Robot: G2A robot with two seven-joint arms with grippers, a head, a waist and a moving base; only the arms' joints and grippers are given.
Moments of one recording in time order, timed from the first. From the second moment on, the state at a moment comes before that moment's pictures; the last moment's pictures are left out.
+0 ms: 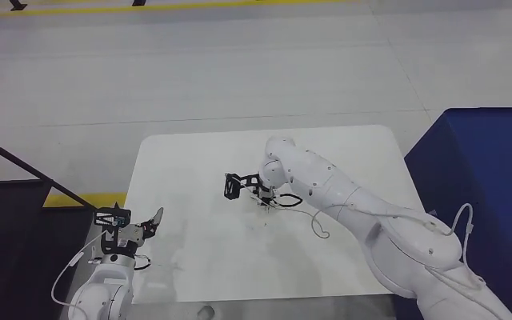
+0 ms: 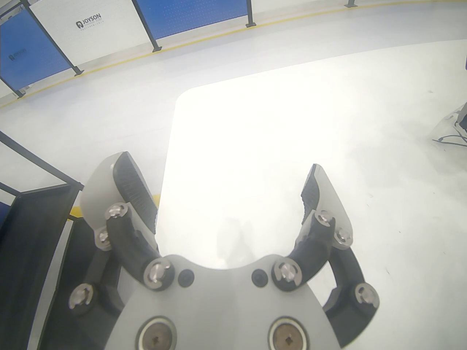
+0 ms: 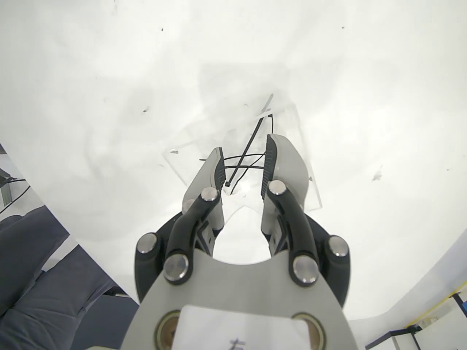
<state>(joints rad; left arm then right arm) 1.73 -1.15 -1.60 -1.80 1.33 0.00 0.00 -0.24 -1.56 0.17 -0.67 -0.65 -0.78 1.04</state>
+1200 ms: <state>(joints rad) 1.73 -1.15 -1.60 -1.80 1.33 0.00 0.00 -0.22 -1.73 0.17 -0.34 -0.81 -0.87 0.81</state>
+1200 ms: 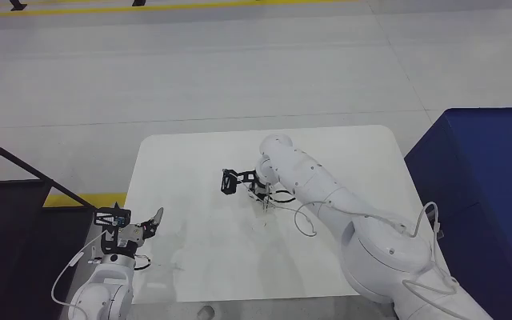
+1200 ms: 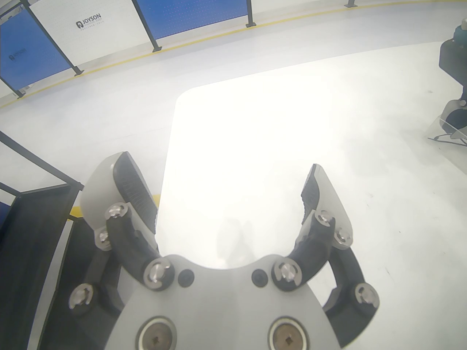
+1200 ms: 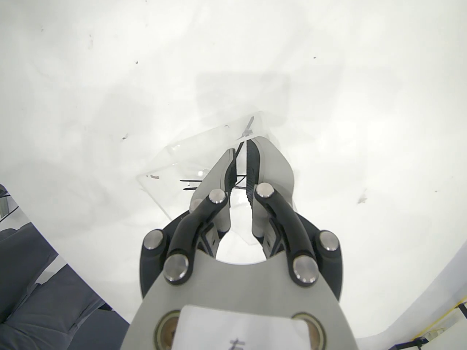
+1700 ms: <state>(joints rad) 1.73 -1.15 -1.60 -1.80 1.33 0.00 0.00 -0.24 -1.75 0.18 -0.27 -0.85 -0.87 0.80</state>
